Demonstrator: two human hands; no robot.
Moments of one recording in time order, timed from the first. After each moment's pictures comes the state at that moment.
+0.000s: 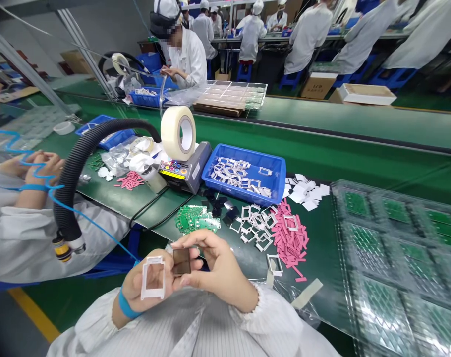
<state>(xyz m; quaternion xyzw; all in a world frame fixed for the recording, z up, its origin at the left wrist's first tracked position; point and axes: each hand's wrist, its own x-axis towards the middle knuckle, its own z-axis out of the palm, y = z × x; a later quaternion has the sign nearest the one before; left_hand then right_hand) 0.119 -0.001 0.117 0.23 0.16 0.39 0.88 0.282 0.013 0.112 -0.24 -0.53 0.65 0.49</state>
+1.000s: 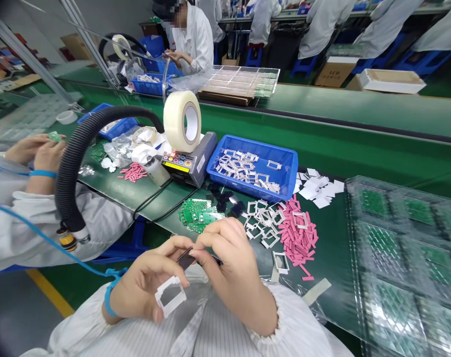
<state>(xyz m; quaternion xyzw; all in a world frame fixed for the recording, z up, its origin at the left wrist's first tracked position) 0.109 0.002 0.132 0.50 0.22 0.38 0.74 0.290 0.014 0.150 -0.44 -0.76 0.19 0.43</state>
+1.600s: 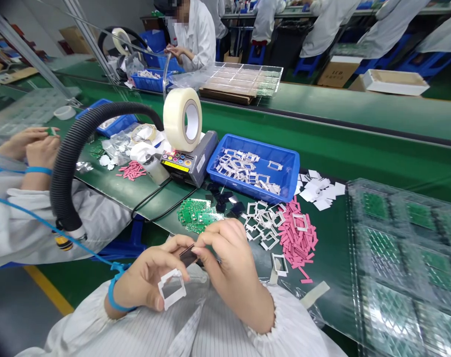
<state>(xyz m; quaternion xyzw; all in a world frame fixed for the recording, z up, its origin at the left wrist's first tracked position) 0.111 0.010 0.124 0.46 0.22 0.36 0.78 0.291 0.019 0.138 -0.44 -0.77 0.19 0.43</state>
